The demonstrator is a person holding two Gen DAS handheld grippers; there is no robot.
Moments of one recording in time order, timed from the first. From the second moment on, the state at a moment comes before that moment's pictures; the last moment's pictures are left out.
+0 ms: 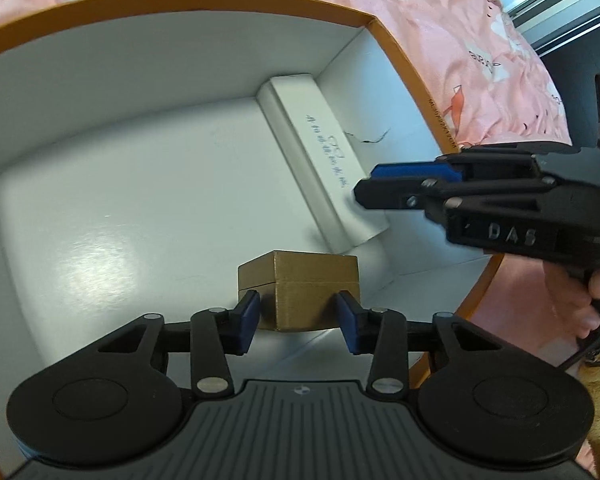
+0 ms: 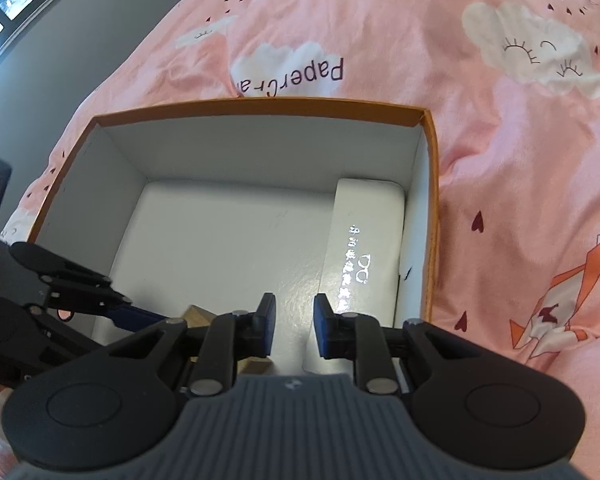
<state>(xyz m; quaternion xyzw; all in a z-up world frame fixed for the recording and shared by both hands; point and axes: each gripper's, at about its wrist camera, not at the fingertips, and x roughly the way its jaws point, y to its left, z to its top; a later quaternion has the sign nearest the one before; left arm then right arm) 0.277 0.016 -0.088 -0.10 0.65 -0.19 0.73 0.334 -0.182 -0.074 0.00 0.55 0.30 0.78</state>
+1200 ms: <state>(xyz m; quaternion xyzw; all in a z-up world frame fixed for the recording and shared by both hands) 0.281 -0.028 -0.111 -0.21 0.66 -0.19 0.70 0.324 -0.194 -0.063 -0.07 0.54 0.26 0.80</state>
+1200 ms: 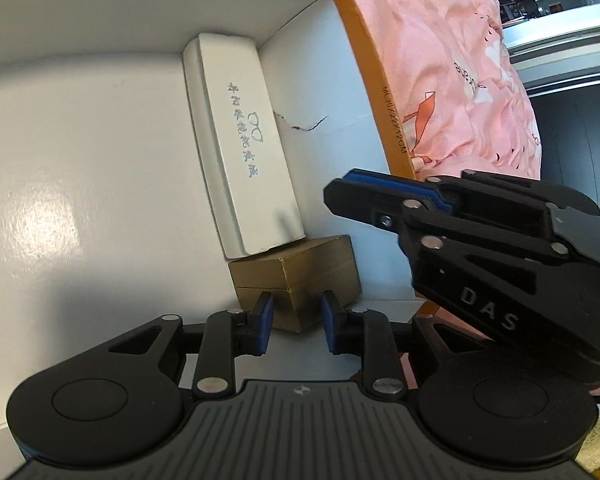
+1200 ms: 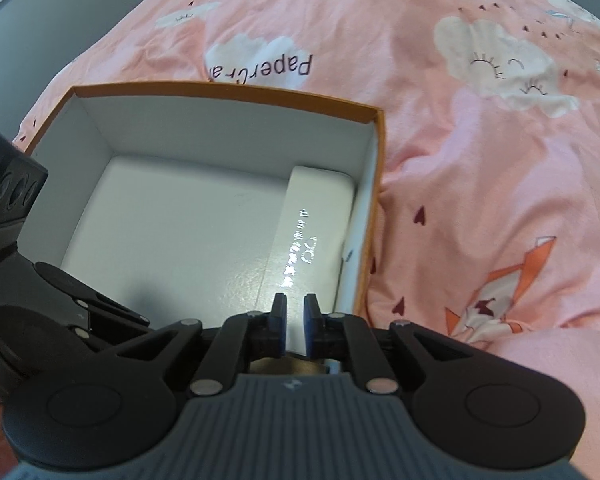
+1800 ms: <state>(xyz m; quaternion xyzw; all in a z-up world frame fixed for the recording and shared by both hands) 0.126 0.001 0.020 -0.08 0.45 -0.18 0.87 0.193 -0.240 -0.011 0.05 0.39 0.25 0.88</state>
